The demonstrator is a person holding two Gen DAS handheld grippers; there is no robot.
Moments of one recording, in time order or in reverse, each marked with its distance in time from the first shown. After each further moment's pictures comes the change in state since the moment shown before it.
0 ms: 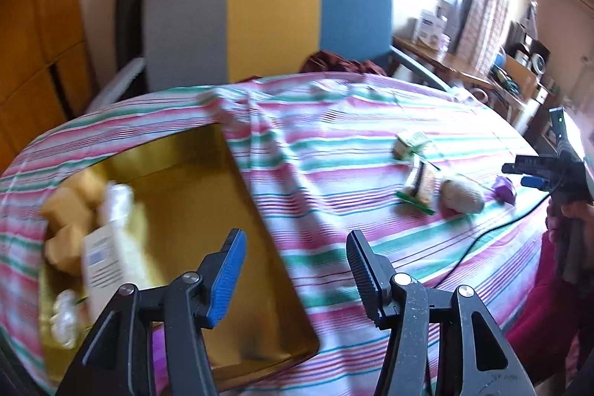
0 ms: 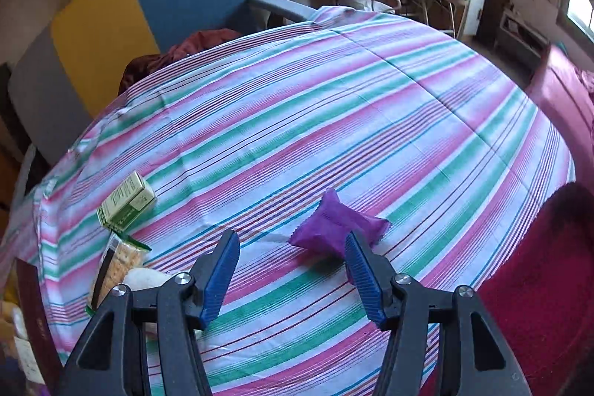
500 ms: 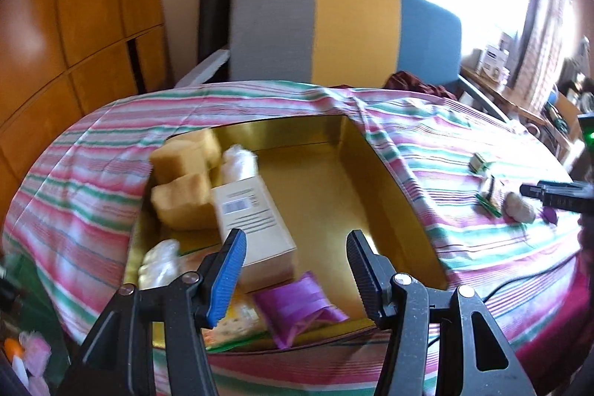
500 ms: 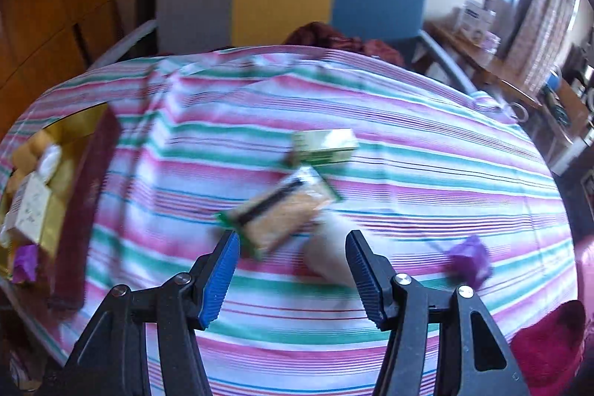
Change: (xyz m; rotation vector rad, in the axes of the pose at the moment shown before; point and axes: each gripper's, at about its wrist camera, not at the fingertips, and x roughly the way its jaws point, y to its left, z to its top) left arm -0.060 0.094 -0.052 -0.147 -0.074 0.209; right arm -0.047 0.150 -0.068 -0.597 -0.047 0.150
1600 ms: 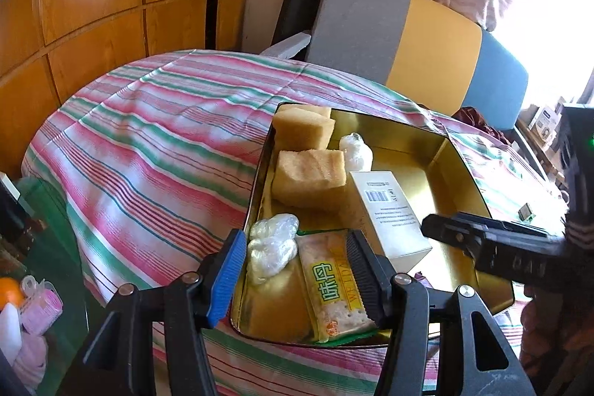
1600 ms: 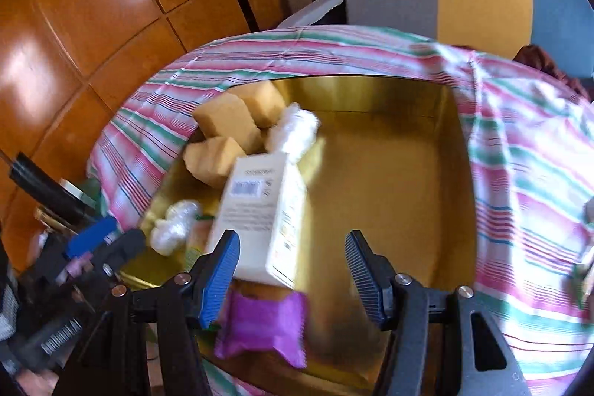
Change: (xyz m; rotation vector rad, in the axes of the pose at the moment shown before) left arm -0.006 0.114 -0.030 -0.283 0.010 0.120; right arm 0.003 0.292 0.001 -0.250 0.050 0.527
